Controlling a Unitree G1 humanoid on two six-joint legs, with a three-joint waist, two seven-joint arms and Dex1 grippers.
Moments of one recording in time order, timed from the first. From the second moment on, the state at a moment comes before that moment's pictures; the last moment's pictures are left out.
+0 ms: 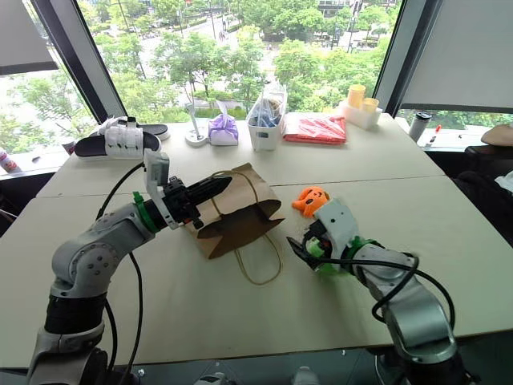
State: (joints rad) left arm -0.53 0.38 0.13 -0.28 -0.80 0.73 -0.61; right arm -0.21 -0.55 -0.04 -0.68 0.18 1.00 0.52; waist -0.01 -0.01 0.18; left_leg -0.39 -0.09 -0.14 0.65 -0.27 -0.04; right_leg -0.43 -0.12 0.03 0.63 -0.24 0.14
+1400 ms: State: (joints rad) left arm -0.63 0.38 0.14 -0.28 -0.89 0.78 -0.51; right arm -0.52 -0.22 0.33 -0.07 0.08 0.49 0.49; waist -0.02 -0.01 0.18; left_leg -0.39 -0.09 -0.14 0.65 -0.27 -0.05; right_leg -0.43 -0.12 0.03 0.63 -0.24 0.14
